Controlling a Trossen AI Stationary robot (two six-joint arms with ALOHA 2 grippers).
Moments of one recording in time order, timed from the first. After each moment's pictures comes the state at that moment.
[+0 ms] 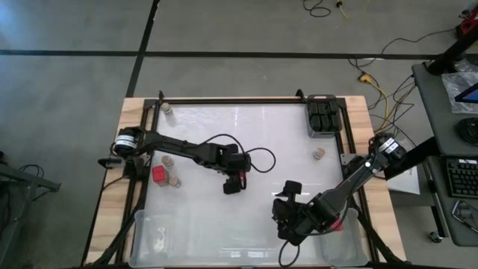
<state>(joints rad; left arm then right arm) -0.07 1.88 1.36 -0.65 -0.13 -0.09 0.66 1.73 1.38 -0.88 0.53 0.71</state>
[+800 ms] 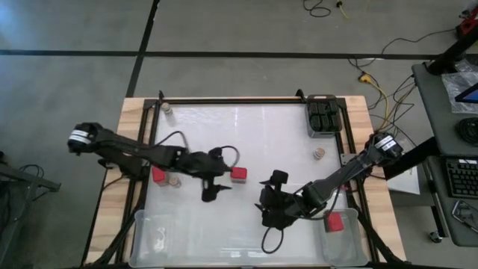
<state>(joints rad) -0.18 1.37 0.86 -0.09 -0.04 -0.11 0.53 1.73 1.30 -0.58 0.65 0.49</state>
